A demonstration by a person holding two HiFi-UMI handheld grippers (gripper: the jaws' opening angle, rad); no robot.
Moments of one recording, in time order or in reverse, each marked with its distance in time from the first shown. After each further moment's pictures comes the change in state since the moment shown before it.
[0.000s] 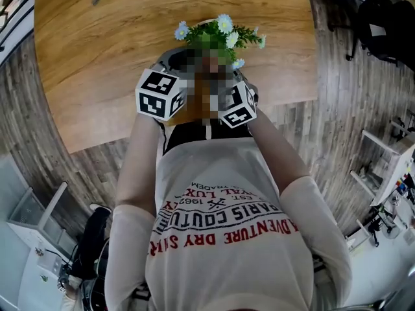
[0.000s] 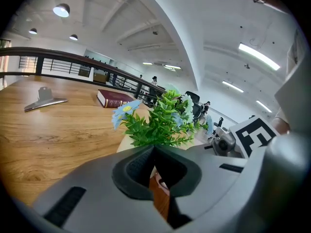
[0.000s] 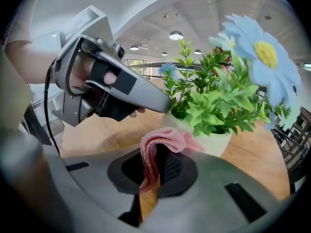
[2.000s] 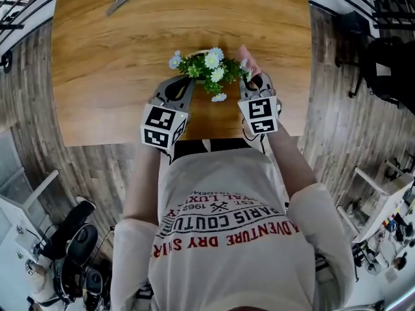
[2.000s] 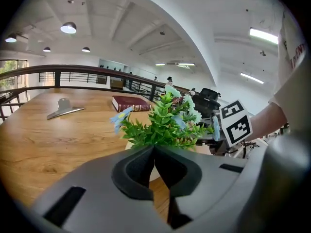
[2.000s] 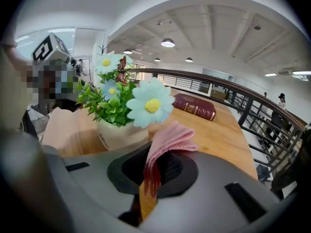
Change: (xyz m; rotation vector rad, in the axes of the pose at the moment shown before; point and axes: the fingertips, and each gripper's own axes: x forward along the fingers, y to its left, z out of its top) left arm -0.003 -0.004 0.006 -0.001 -0.015 0.249; right arm -0.039 -0.144 -0.005 -0.012 -0.069 -0.122
